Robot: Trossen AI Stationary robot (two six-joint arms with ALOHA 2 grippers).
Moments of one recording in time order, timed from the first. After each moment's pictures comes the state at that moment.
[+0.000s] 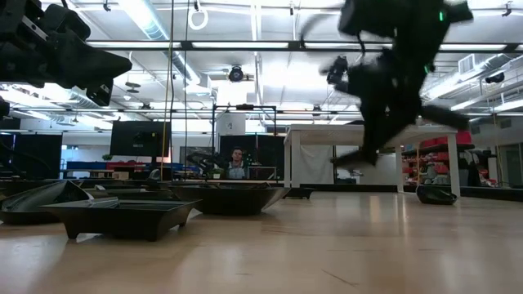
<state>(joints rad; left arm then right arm) -0.06 0.01 0.01 0.05 -0.09 -0.17 0.19 1.57 0.99 -0.73 0.42 -0.49</state>
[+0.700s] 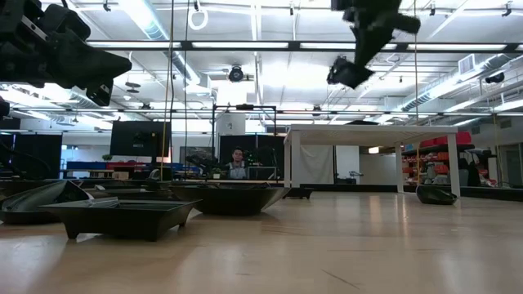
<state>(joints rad) -0.06 0.01 0.01 0.05 -0.09 -0.17 -0.03 1.49 1.49 -1.33 0.56 -0.25</state>
